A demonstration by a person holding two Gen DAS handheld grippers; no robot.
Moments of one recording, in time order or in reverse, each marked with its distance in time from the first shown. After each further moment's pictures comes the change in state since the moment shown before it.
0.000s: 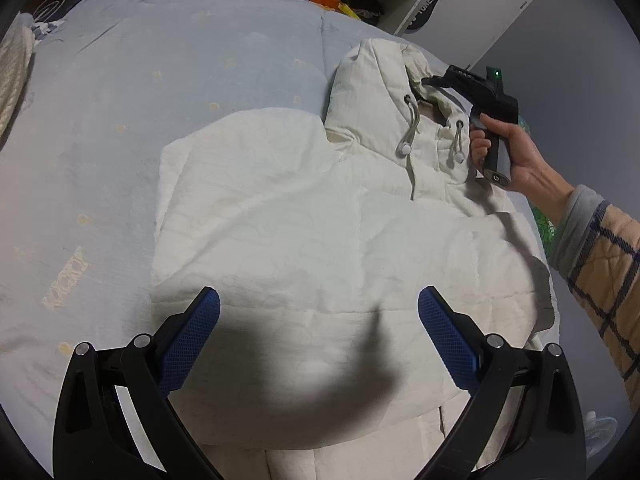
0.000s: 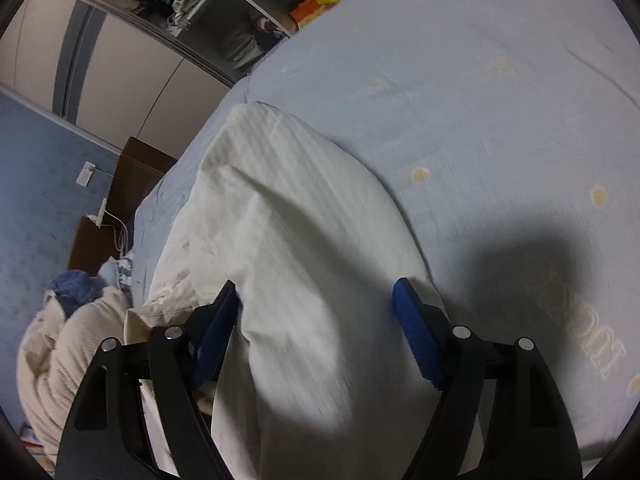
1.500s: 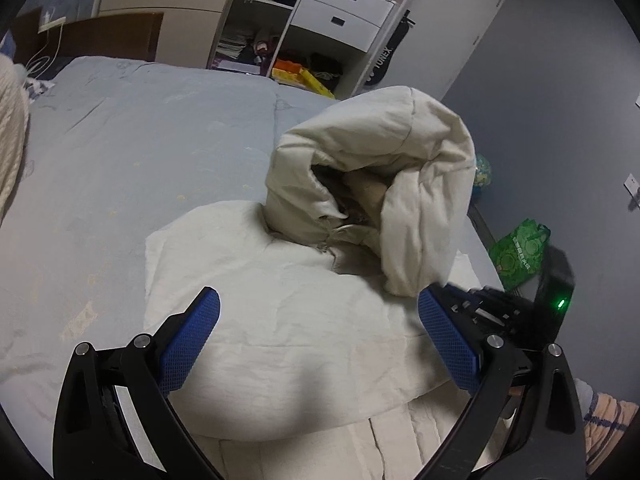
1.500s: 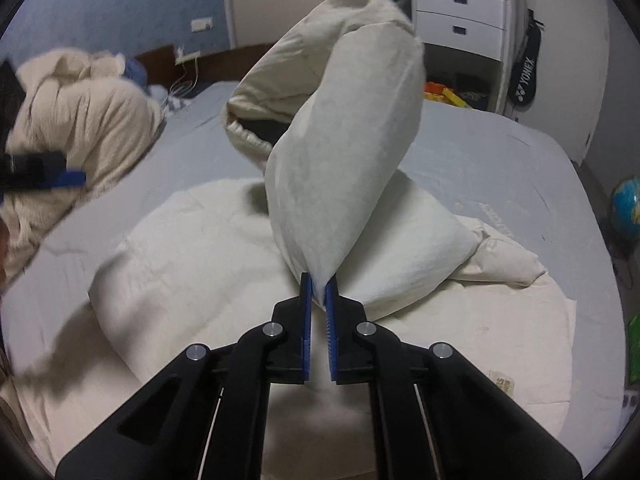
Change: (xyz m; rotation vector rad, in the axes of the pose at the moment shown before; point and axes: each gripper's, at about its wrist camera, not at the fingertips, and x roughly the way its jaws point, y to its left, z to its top) left arm -0.090 -0.062 0.022 0.079 -0.239 -0.083; right arm -0.194 0.093 -0.304 -0.789 -0.115 -0.174
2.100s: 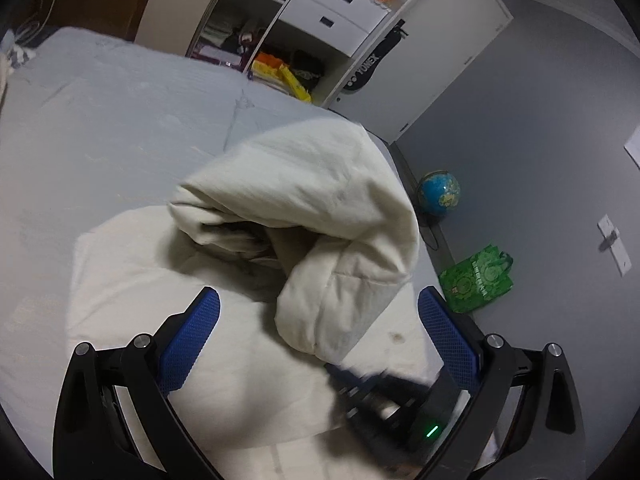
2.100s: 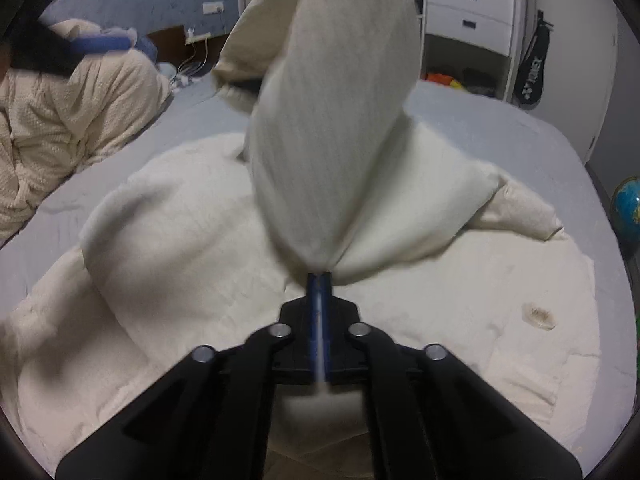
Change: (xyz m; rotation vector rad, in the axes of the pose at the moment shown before) left arm 0.025 -0.057 0.045 -0.144 0.023 -0.135; right arm 0.016 0.007 -0.056 -0.039 0.027 0.010
